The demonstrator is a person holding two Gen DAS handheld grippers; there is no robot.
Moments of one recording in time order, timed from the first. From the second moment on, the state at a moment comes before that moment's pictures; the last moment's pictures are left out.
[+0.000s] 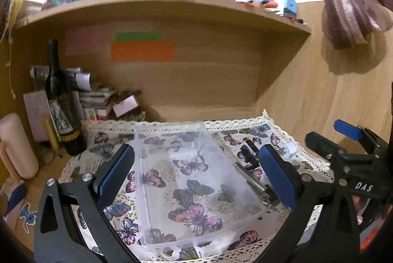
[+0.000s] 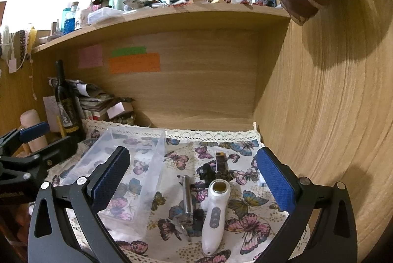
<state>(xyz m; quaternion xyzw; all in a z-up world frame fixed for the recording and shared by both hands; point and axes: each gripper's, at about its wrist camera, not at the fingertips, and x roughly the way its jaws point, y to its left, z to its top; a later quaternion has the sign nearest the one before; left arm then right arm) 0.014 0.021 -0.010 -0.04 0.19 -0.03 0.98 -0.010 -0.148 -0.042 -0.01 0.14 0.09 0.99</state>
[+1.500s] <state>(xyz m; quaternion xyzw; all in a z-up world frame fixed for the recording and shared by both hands) 0.093 0.100 -0.087 -0.09 0.38 -0.04 0.92 0.109 -0.166 -0.161 -0.01 0.41 0.04 0.91</state>
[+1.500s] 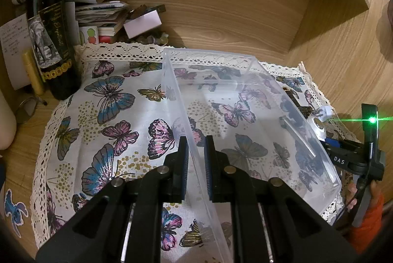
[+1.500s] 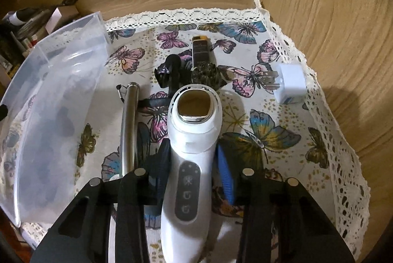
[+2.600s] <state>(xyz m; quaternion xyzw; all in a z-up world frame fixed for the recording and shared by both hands) 0.094 0.097 -0.087 -0.08 0.37 -0.04 0.92 0.053 -0.101 -0.029 -0.02 0.20 0.12 0.97</state>
